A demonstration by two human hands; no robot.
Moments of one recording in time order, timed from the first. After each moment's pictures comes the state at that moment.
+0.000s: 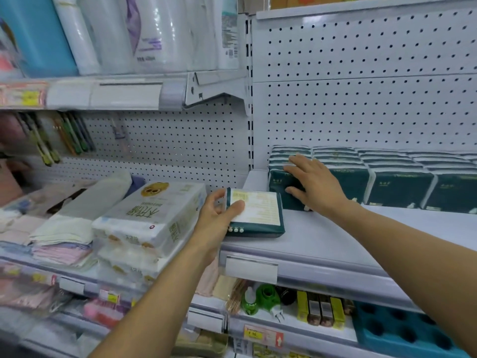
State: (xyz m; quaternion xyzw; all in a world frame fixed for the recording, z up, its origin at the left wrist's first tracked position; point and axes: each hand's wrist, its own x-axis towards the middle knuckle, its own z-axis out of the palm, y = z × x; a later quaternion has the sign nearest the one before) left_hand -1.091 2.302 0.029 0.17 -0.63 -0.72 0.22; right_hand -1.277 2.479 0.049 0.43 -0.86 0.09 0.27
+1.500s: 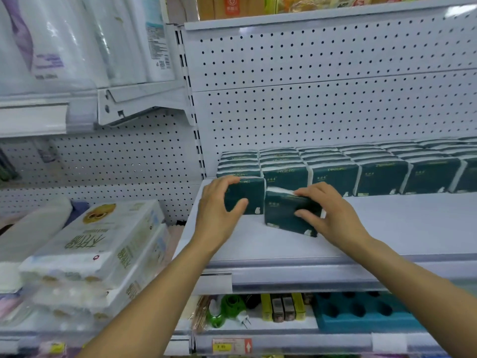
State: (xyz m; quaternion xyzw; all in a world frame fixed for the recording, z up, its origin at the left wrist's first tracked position) left_hand -1.154 2.366 0.046 0.00 -0.88 -0.36 0.31; right_hand -1.227 2.612 0.023 0.35 -0.83 0.33 0.27
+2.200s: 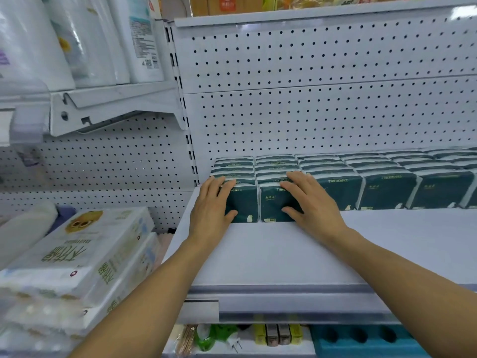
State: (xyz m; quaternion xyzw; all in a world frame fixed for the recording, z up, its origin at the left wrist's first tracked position) left_hand -1.226 2.343 0.021 0.01 -0.95 -0.13 0.30; right_hand -1.311 2.584 0.014 0.36 -0.85 0.17 0.35
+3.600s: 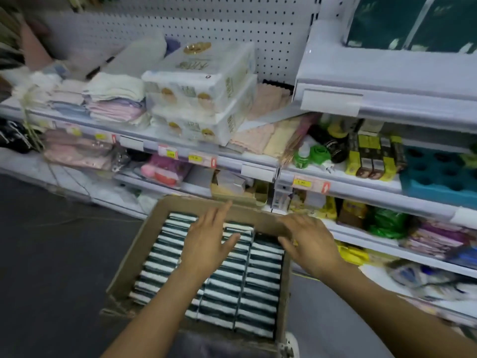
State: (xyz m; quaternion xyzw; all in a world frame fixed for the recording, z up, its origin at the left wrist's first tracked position) left_hand -0.802 2.279 -0.201 0.19 -0.97 -0.17 0.05; right_hand -0.936 2.484 -0.202 0.45 -0.89 0.12 -0.01
